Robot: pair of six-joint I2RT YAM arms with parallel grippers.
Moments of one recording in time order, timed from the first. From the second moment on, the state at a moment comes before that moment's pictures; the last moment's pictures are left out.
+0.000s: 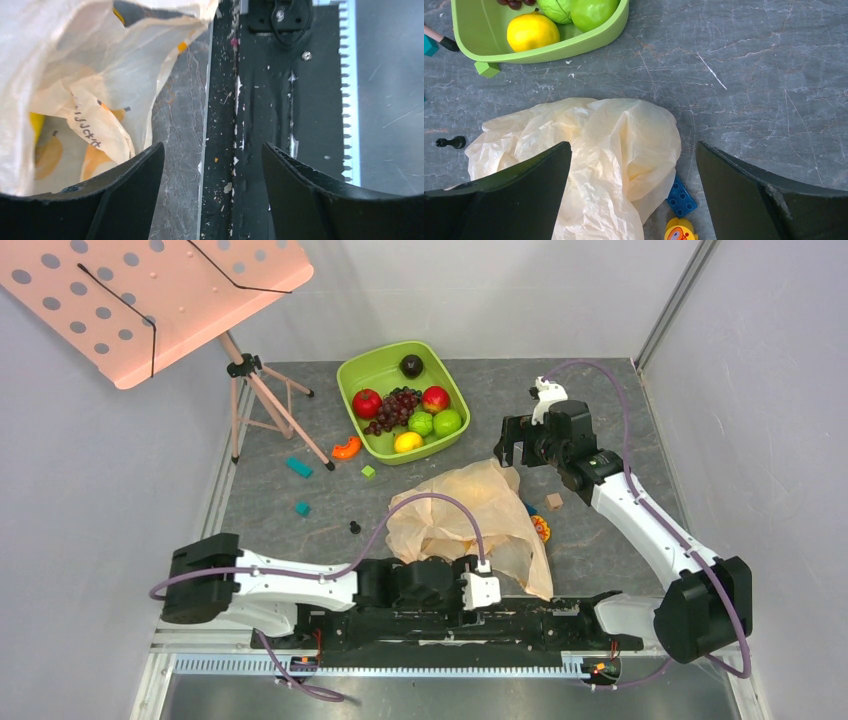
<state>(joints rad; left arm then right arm) -1.45 1.28 0.66 0.13 -0.04 0.15 0.34 1.26 0.98 -0.29 -0.08 0.19</state>
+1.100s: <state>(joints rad) -1.10 1.53 0.80 0.28 -0.08 0.33 0.30 1.50 1.01 -0.24 -0.10 0.20</state>
